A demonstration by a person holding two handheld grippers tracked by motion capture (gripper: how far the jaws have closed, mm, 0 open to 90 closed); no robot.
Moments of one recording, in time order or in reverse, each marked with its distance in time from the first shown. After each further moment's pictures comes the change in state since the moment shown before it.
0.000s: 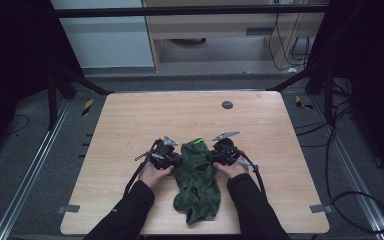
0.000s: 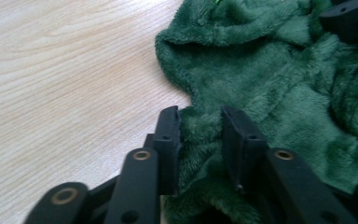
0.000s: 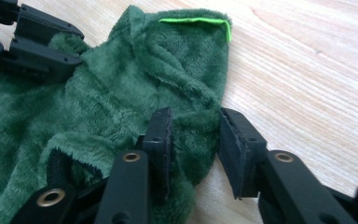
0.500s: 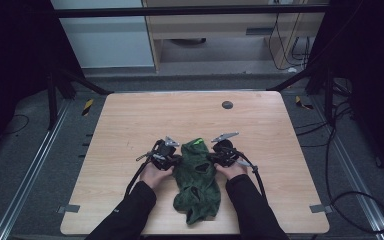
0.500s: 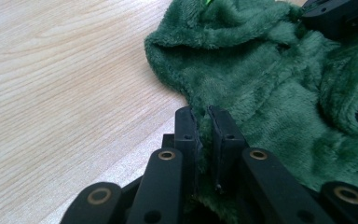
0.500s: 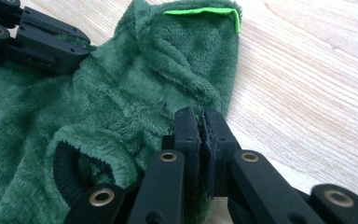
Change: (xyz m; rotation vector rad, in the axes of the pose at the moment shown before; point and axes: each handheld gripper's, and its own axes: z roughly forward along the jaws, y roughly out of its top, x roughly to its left) left arm -0.005 0.001 -0.002 0.010 -0.004 0.014; right arm 0.002 -0.003 0.002 0.006 0.021 -0.011
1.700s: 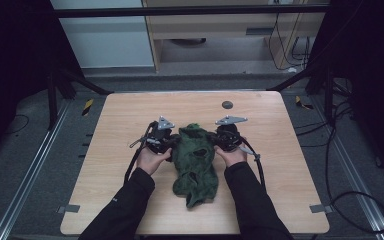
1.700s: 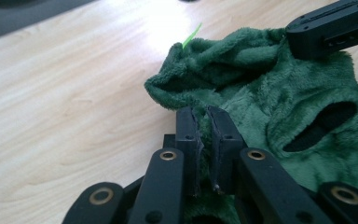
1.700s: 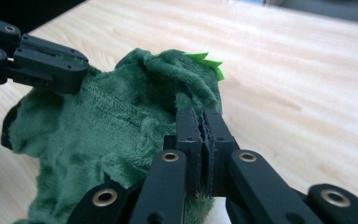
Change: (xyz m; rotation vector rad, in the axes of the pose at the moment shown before) left arm 0.009 0.050 -0.051 -0.191 0.065 0.019; right arm -0.003 0.046 -0.037 -0.240 -0.021 -0.001
